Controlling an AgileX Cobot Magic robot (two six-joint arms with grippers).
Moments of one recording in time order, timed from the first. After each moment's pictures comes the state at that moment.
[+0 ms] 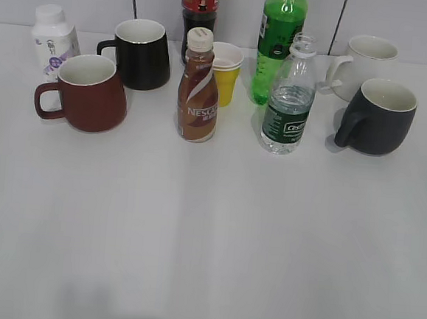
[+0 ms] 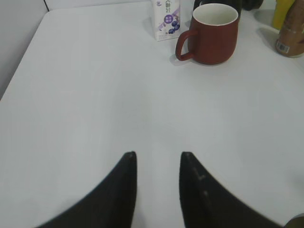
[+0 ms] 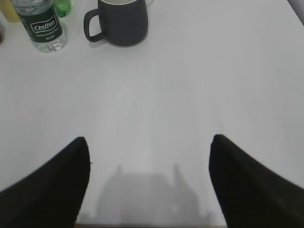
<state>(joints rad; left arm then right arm) -0.06 -0.01 -0.52 0.00 1.07 0.05 0.06 -0.01 -0.50 0.02 1.04 0.04</state>
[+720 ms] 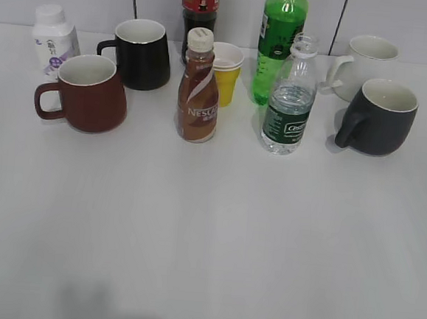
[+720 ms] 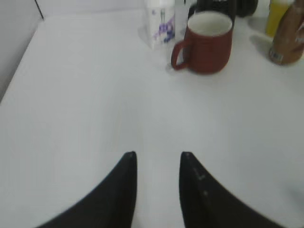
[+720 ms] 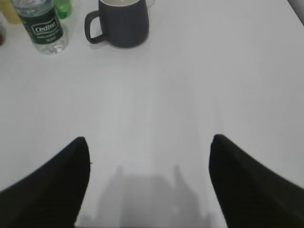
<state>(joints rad) -0.08 0.03 -0.54 0.00 1.04 0.05 0.06 -0.01 -0.50 0.02 1.04 0.04</state>
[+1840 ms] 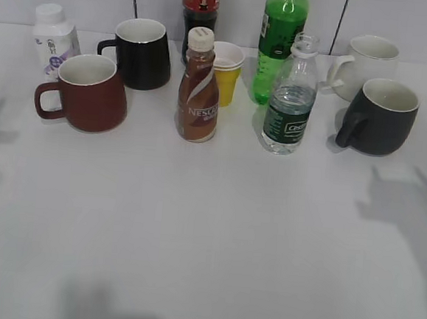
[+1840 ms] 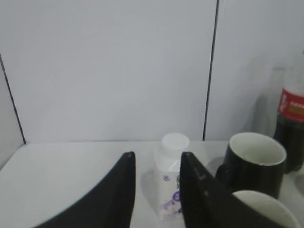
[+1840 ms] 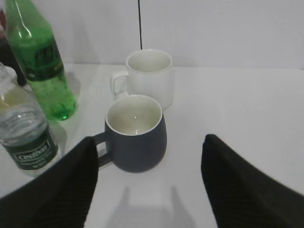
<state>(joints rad) -0.09 1.09 -0.53 -0.08 -0.39 0.05 0.10 0.85 -0.47 0.02 -0.03 0.04</state>
